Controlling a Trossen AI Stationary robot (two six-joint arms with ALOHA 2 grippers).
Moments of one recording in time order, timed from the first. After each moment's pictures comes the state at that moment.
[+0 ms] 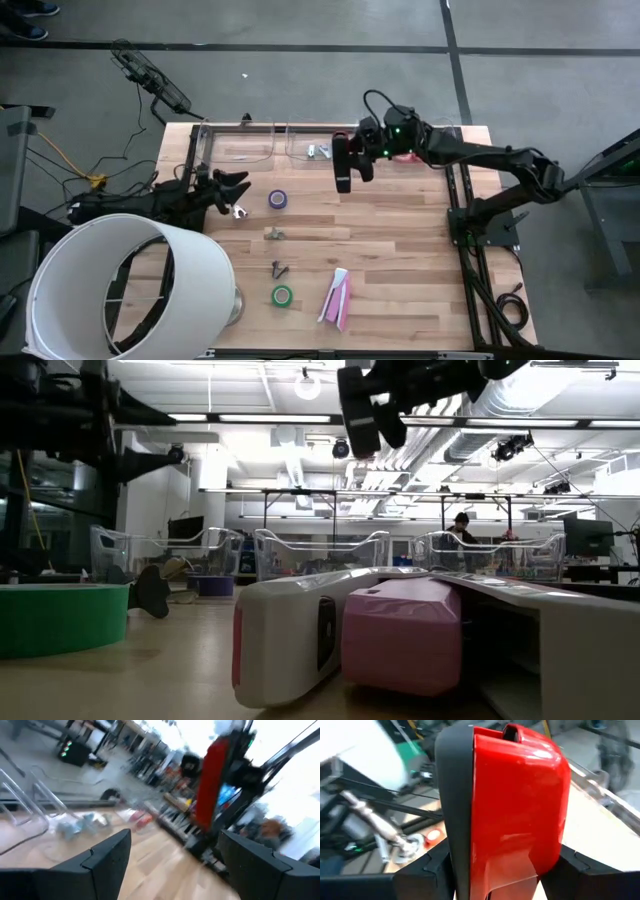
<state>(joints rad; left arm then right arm) 0.00 0.10 0.05 0.20 -0.44 -0.57 -0.42 1.38 1.07 0.03 -0.44 0.29</state>
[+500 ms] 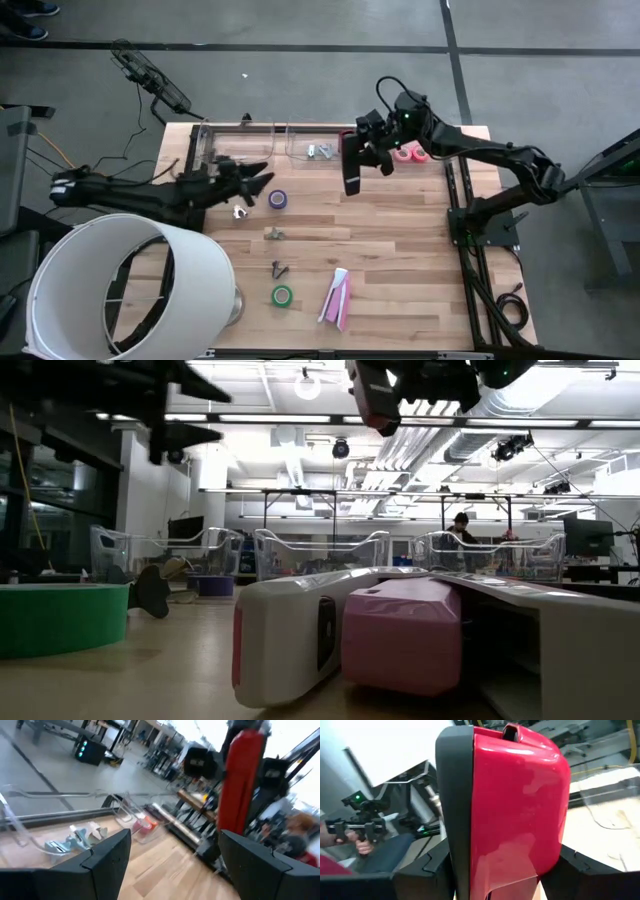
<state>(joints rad) 0.00 0.77 0.36 0.47 -0.49 -0.56 -0.54 1.38 1.07 0.17 -0.90 0.29</state>
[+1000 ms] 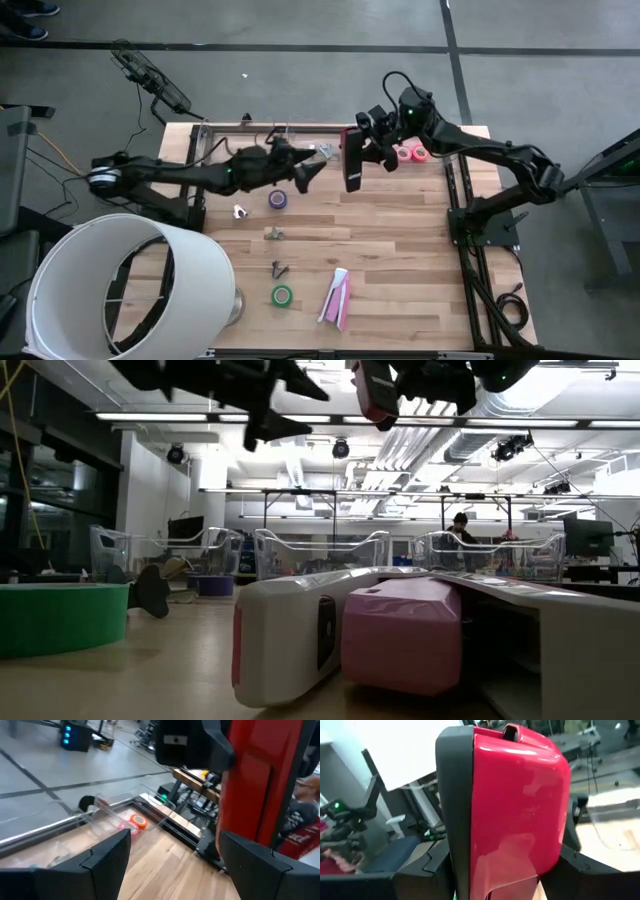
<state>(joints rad) 0.16 1.35 0.85 0.47 -0.25 -0.47 -0.58 1.39 1.07 0.28 -0.98 0.31</state>
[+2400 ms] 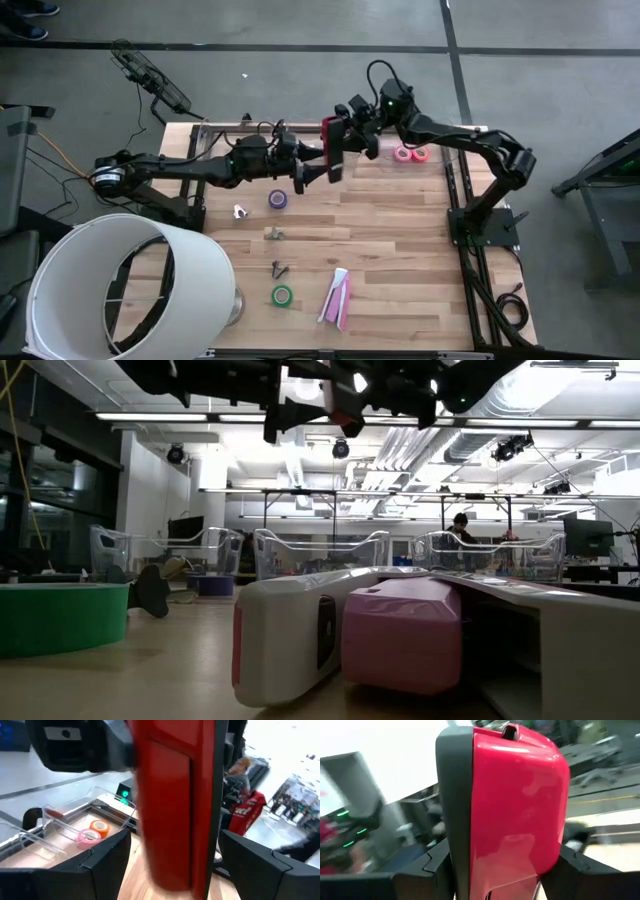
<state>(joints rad) 0.23 1.37 0.88 0.53 0.06 -0.42 -0.58 1.65 1.24 0.50 -1.04 0.42</state>
